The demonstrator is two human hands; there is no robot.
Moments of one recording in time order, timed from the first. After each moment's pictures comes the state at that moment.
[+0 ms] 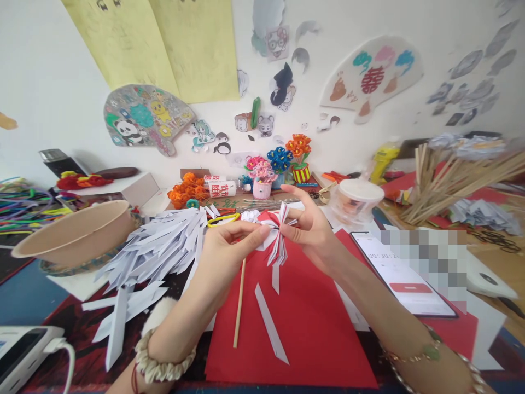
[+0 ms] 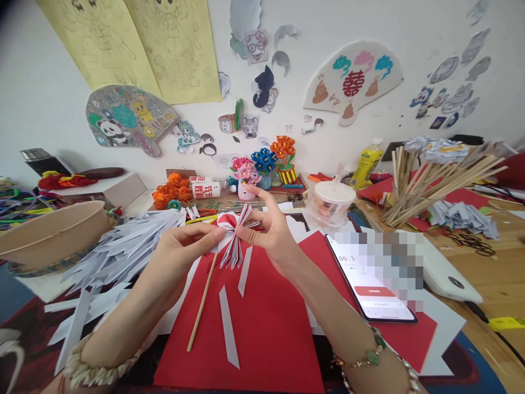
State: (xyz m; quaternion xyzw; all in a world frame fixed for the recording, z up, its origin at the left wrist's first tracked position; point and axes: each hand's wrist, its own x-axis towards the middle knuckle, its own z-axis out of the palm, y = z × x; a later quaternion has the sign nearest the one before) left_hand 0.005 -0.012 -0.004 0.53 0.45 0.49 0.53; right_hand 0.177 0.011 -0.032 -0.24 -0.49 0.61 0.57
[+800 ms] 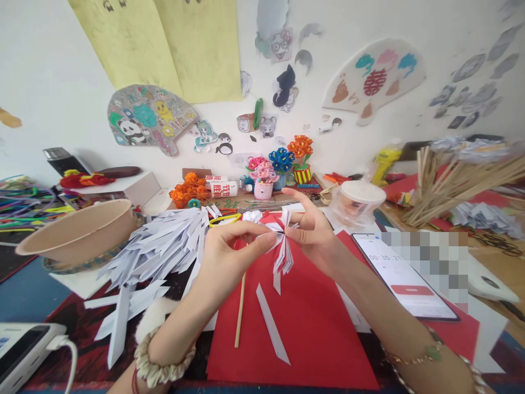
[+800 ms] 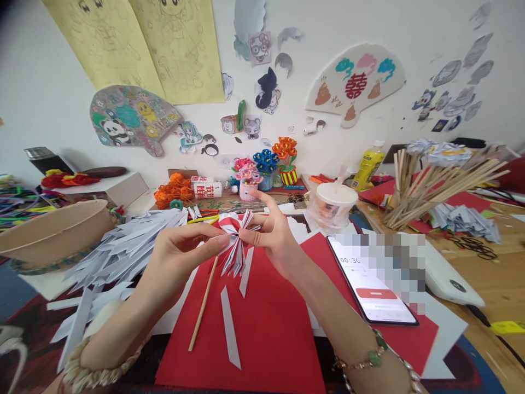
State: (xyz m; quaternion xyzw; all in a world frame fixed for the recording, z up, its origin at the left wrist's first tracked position) left_hand 0.000 -0.016 0.001 0.63 0.45 0.47 0.41; right_hand 0.179 0.009 -0.030 -0.26 -0.47 0.64 0.56
